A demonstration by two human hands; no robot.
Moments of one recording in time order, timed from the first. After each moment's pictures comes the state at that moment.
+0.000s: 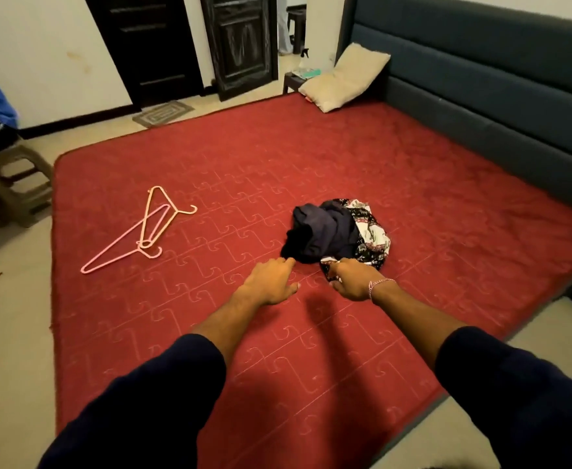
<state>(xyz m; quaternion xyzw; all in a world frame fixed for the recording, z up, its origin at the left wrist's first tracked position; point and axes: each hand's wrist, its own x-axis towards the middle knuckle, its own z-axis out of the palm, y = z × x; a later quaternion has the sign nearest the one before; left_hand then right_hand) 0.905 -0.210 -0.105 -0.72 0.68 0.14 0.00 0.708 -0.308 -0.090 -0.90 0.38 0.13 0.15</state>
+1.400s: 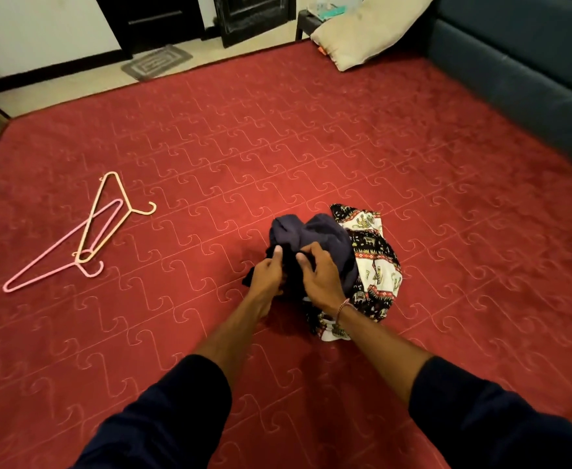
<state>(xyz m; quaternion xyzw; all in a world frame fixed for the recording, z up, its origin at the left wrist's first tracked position) 0.906 -0.462 -0.217 -0.75 0.09 0.46 -0.47 0.795 -0.523 -0.235 -0.73 0.43 -0.24 0.47</state>
